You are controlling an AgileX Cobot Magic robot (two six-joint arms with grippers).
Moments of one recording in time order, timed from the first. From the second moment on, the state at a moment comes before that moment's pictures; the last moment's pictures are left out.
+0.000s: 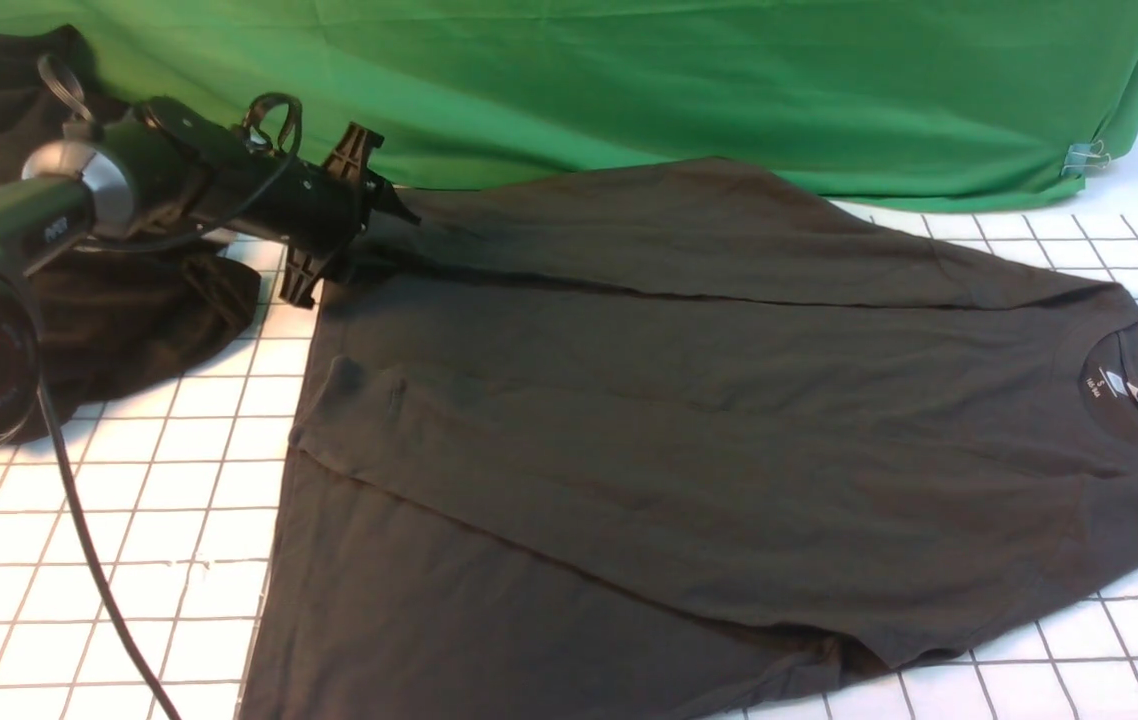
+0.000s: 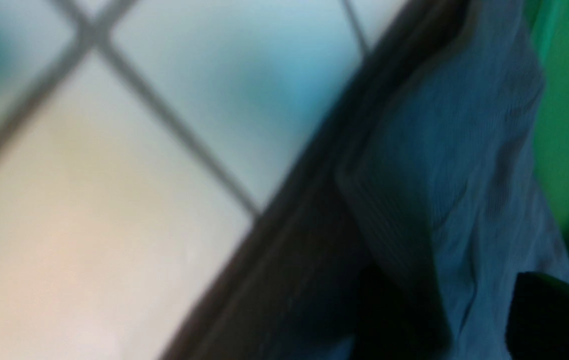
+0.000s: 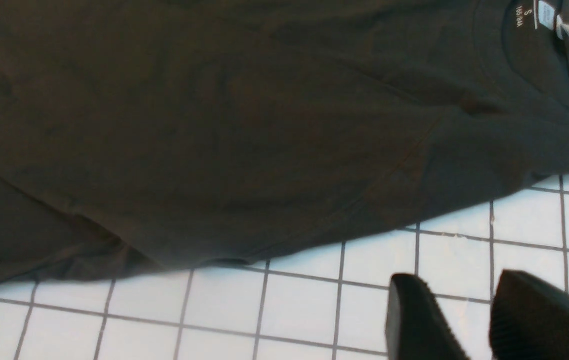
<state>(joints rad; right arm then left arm) 0.04 0.84 -0.67 0.17 0.71 -0.15 -0.01 2.46 -2.02 -0.79 0.58 -0.42</state>
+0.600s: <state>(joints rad) 0.04 0.84 -0.67 0.17 0.71 -0.14 -0.02 2.21 -2.02 -0.70 0.77 -0.32</state>
